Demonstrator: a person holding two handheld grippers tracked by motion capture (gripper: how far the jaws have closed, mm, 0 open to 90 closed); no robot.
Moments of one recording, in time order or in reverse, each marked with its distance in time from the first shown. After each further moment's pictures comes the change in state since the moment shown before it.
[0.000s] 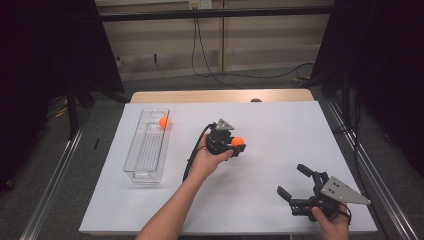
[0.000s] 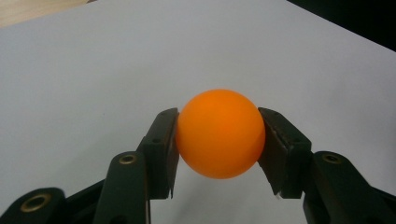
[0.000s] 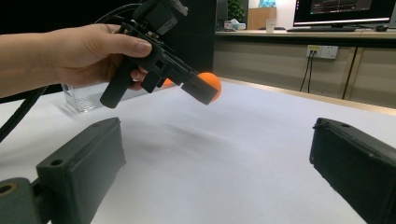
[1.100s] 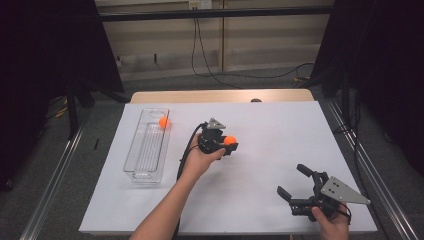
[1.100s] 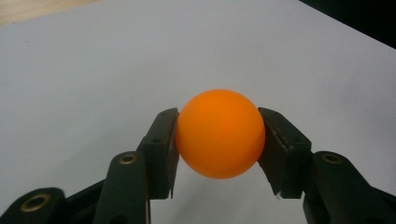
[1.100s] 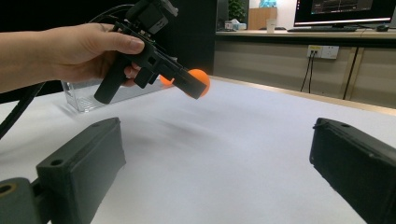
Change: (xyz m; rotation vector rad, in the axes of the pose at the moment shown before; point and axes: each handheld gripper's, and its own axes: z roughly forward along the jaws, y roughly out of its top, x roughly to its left) left arm 0.013 -0.006 -0.014 -0.005 0.030 -0.040; right arm 0.000 0.000 0.001 0.000 0.003 0.003
